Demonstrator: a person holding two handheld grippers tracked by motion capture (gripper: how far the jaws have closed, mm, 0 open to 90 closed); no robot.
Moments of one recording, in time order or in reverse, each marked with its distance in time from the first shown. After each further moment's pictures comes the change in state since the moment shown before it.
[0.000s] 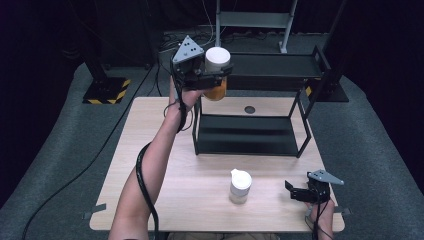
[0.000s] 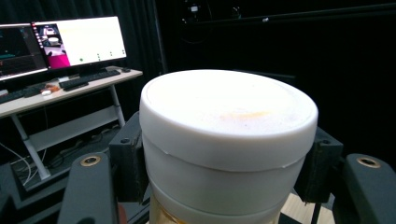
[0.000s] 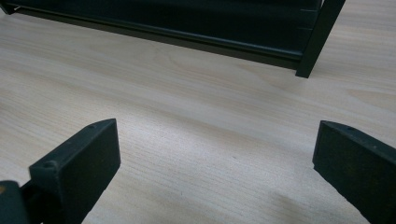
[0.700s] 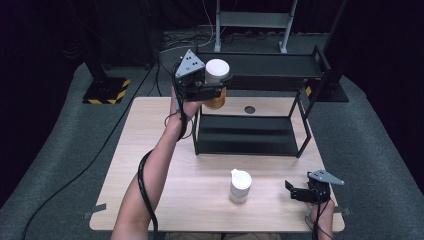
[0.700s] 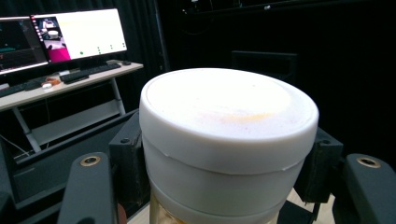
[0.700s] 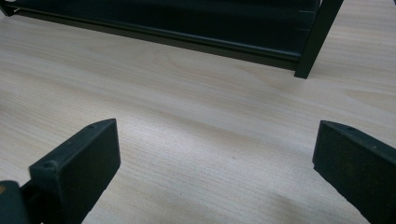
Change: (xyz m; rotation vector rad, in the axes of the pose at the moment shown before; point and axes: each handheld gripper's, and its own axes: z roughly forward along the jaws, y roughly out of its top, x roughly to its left) left arm -0.006 -0.027 -0.001 0.017 0.005 0.008; right arm 0.000 -0.001 0.000 -0.003 -0.002 0.003
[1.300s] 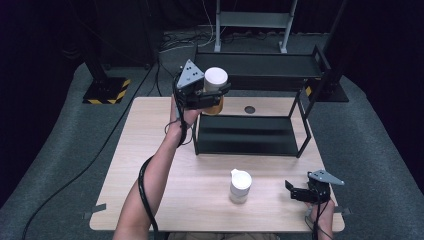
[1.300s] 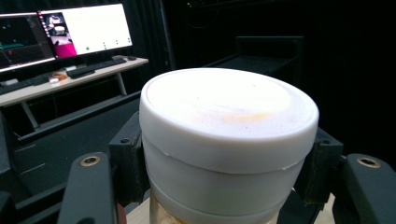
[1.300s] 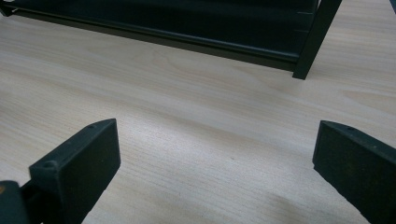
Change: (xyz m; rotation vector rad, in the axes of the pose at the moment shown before) left arm -0.009 -0.022 -0.001 0.013 0.026 0.005; right arm 0.002 -0.001 0.000 -0.005 -0.008 -0.005
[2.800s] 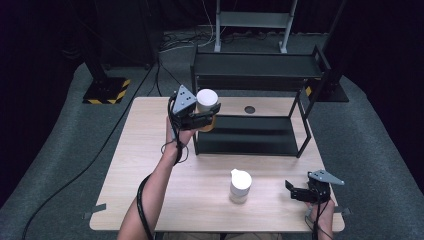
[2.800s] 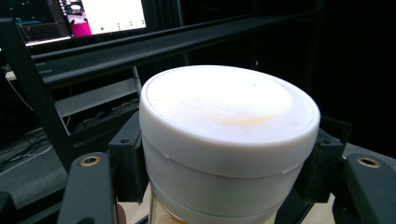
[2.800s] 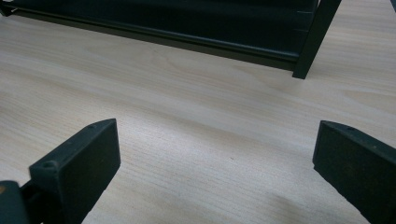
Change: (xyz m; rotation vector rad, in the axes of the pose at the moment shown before) left arm -0.015 -0.055 -0.016 0.037 0.064 -0.021; right arm -0.001 0.001 0.000 0.003 0.001 0.003
